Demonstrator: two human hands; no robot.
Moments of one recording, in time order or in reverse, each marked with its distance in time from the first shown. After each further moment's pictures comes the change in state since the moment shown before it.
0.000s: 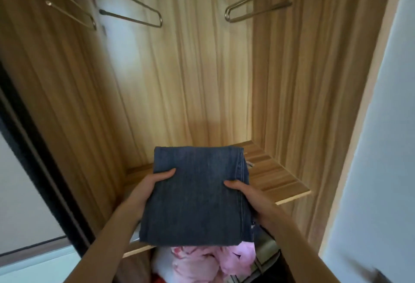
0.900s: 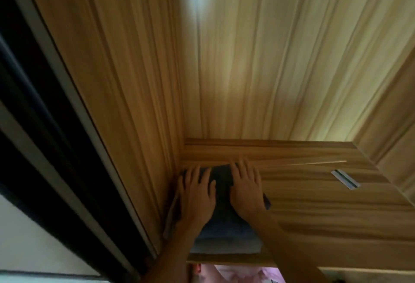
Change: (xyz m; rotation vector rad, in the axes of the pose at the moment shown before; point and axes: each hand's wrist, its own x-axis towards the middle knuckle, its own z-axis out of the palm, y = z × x) left_hand 0.223 -0.110 -0.175 1.319 0.667 0.346; right_hand 0.290 0.118 0.177 -1.557 0.019 -0.593
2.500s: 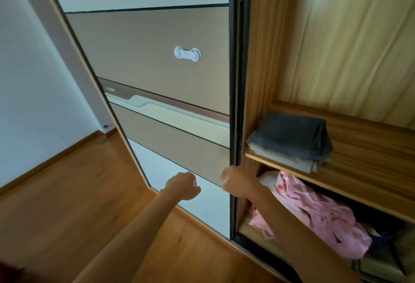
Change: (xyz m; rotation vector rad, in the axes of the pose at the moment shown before) left_hand -0.369 -0.080 -0.185 0.166 -0.405 -0.547; right_hand -0.277 -0.175 -0.066 0.163 -0.673 -0.461
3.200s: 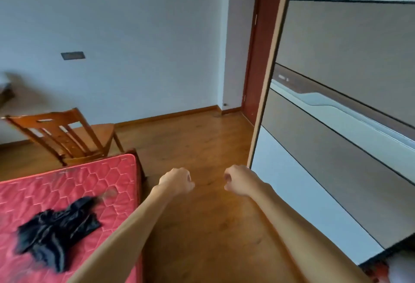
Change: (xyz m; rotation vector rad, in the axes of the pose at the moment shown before) left_hand -0.260 -0.416 -0.003 -0.332 0.159 -0.662; right_hand 0.006 -0.420 0.202 -0.232 -0.221 -0.568
